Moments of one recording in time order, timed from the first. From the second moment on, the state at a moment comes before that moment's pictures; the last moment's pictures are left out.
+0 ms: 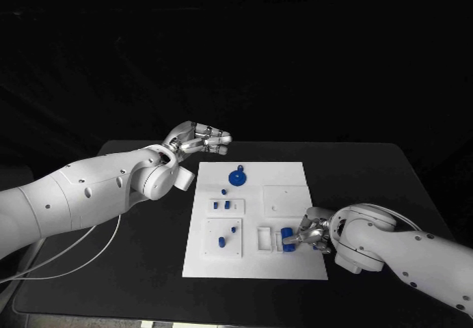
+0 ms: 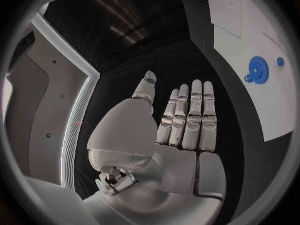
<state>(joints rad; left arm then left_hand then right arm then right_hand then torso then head) 1.25 -0.74 -0.06 1.26 -0.31 -0.19 0.36 1.29 -0.03 -0.06 -0.03 0.15 1.03 0.14 0.06 0.07 1.13 0.13 0.06 0.06 1.17 0.12 0.07 0.08 0.05 1.03 0.09 0.07 0.19 0.89 -0.79 0.18 1.59 -1.24 0.03 -0.69 1.05 -0.19 0.35 0.15 0.05 1.14 0.06 0.07 0.22 1.34 -0.03 0.90 1.18 1.44 -0.10 1.00 0.96 0.05 1.46 -0.12 0.74 1.31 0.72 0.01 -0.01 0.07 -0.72</state>
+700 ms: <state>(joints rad) 1.25 -0.74 -0.06 1.26 -0.32 -0.18 0.35 1.29 -0.03 -0.06 -0.03 0.15 1.03 0.14 0.06 0.07 1.12 0.13 0.06 0.06 1.16 0.13 0.07 0.08 0.05 1.03 0.10 0.08 0.18 0.89 -0.75 0.15 1.54 -1.24 0.00 -0.69 1.07 -0.20 0.34 0.12 0.06 1.13 0.06 0.07 0.82 1.34 -0.03 0.89 1.18 1.44 -0.09 0.99 0.97 0.05 1.46 -0.12 0.73 1.31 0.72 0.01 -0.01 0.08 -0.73</state>
